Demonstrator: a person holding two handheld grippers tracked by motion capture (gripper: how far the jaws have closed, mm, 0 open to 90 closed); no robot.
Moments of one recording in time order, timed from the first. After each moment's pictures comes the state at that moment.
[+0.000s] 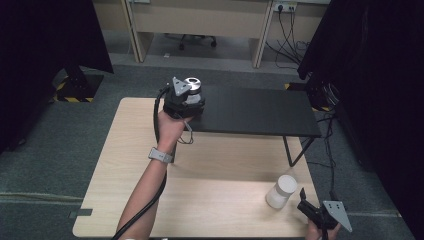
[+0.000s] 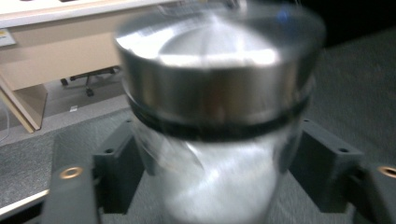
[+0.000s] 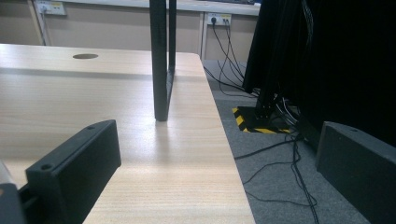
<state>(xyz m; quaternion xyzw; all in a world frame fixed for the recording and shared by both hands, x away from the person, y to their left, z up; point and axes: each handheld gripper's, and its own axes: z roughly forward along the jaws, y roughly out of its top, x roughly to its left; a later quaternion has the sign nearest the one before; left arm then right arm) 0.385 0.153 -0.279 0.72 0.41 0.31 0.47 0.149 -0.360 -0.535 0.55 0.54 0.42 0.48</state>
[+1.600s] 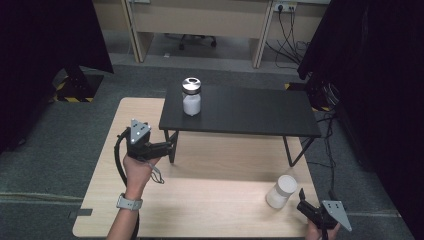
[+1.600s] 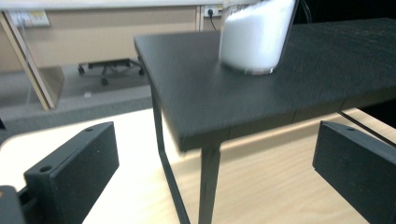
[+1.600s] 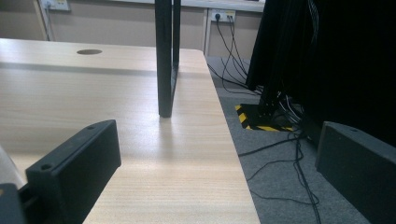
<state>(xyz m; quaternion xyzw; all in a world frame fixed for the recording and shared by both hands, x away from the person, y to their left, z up) 0.271 0.233 -0.343 0.66 0.46 0.32 0.50 0.149 -0.362 -0.533 0.55 0.55 0.42 0.47</state>
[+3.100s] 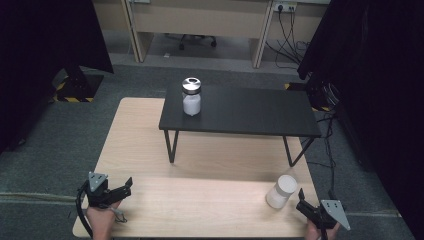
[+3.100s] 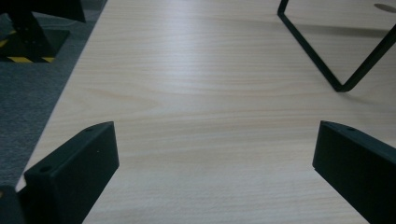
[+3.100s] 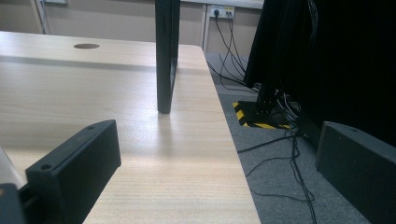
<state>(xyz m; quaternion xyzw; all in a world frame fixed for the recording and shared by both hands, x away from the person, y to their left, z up) 0.199 0.315 -0.462 0.62 0.60 0.31 0.40 0.151 -0.358 -0.531 0.55 0.55 0.41 0.47</state>
